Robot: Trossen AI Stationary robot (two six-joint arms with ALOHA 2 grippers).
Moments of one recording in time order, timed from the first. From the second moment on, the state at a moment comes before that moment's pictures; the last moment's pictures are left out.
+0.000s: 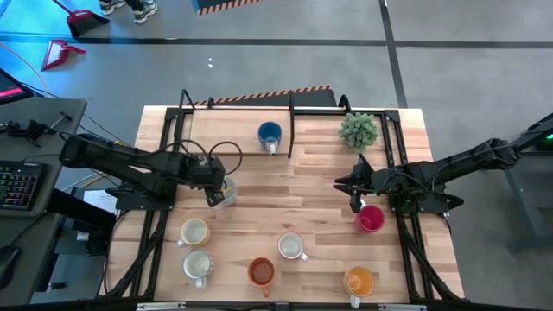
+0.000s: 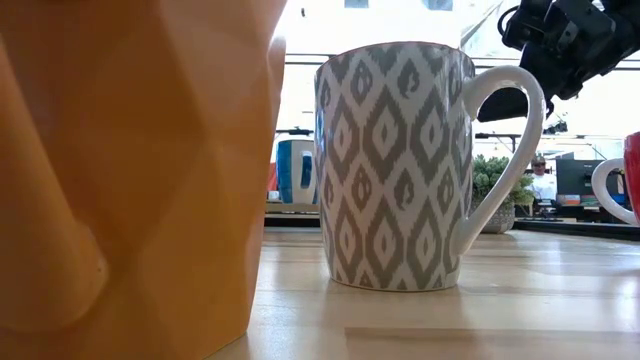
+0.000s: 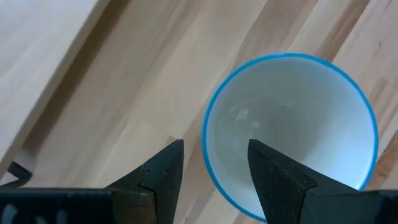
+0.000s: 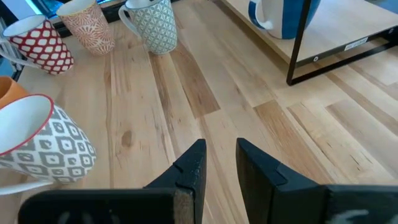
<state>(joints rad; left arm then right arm) -0.10 1.13 0.77 -0.90 -0.26 -0.59 0.24 0.75 0.41 -0.20 0.37 0.43</state>
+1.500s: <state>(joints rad) 0.06 1.29 0.77 -0.69 -0.16 -0.45 0.24 0.75 0.41 -0.20 0.36 0.39</state>
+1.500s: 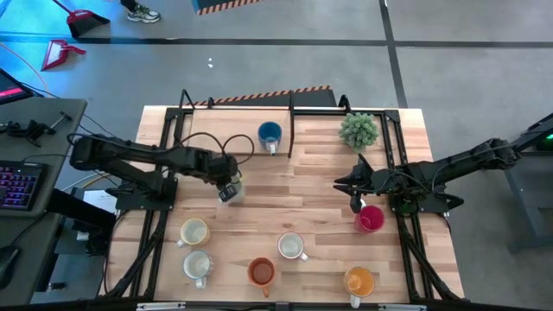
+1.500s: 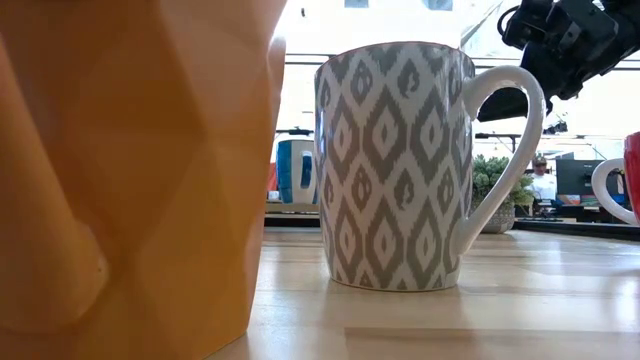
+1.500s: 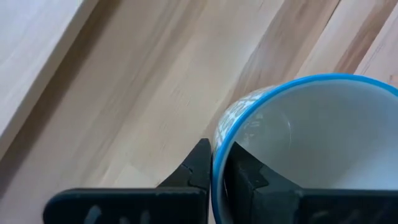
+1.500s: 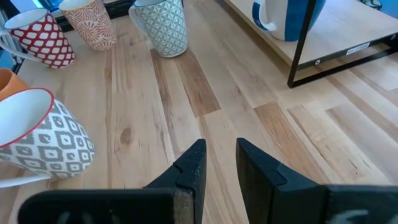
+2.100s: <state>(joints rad) 0.25 1.19 1.04 -1.03 -0.20 -0.32 0.24 0.75 0.41 -0.21 0.36 0.40</state>
